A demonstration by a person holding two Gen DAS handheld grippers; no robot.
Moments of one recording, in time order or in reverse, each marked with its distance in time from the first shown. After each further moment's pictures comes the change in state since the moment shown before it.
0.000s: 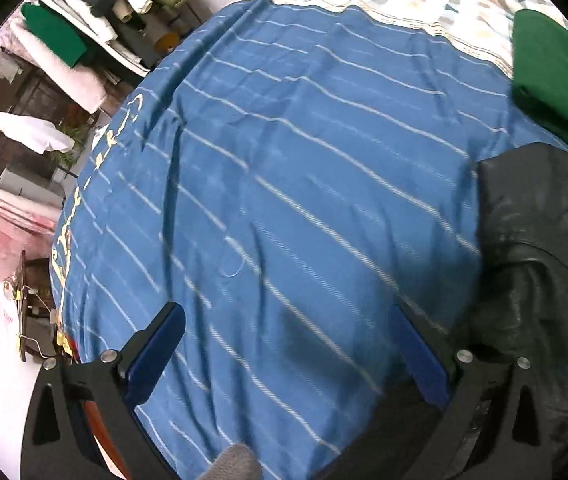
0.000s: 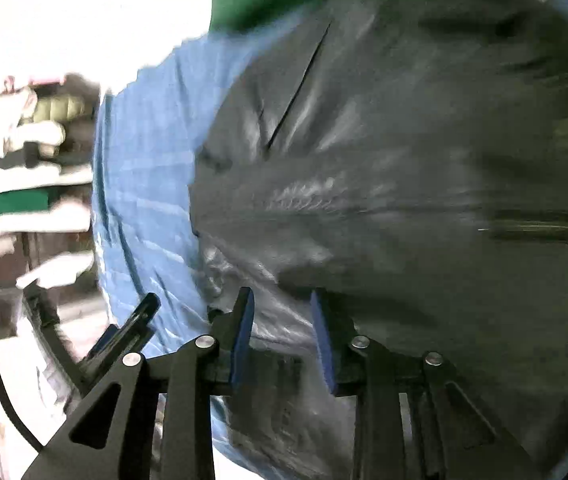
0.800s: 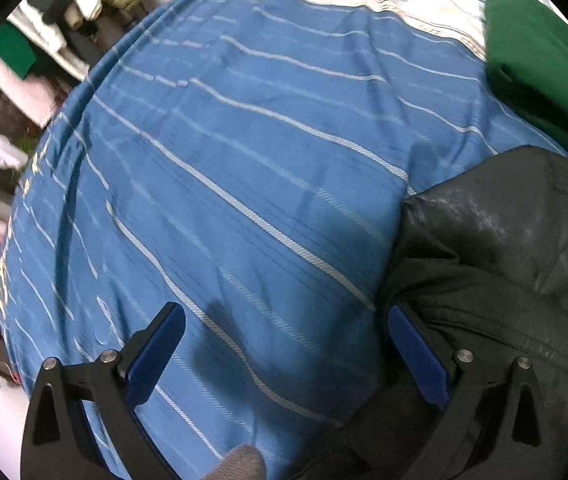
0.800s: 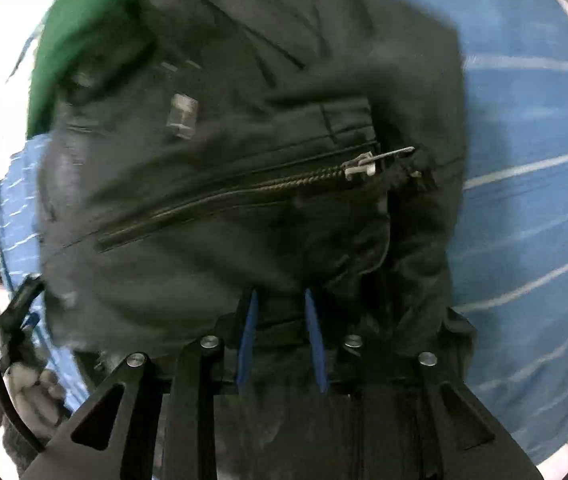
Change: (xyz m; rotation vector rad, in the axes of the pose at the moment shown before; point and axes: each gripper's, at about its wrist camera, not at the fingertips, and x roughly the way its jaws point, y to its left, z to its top) left arm 0.057 -0.072 0.041 0.072 -0.015 -0.121; right arm -0.079 -0.198 -0.052 0.315 -0.149 -0.159
